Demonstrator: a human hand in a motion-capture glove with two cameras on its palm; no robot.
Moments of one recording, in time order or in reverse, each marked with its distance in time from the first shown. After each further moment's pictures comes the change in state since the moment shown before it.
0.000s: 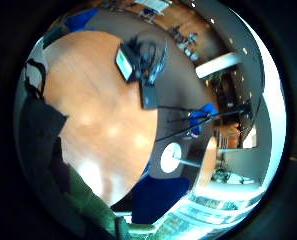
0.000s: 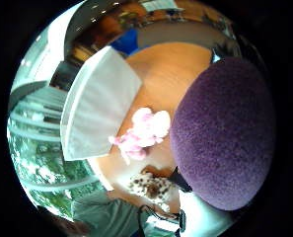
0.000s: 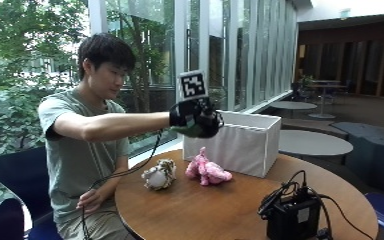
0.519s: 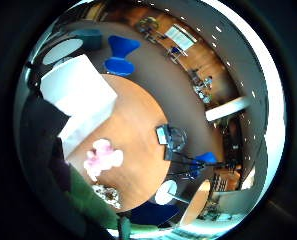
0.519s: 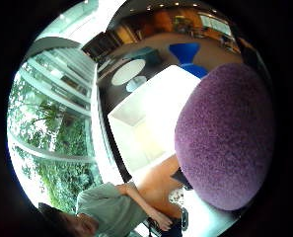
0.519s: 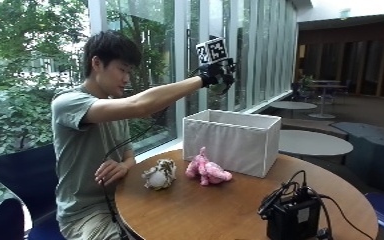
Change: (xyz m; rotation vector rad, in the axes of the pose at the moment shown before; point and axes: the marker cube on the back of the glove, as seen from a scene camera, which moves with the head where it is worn) arm -0.235 -0.118 -0.161 0.181 -0.114 -0.303
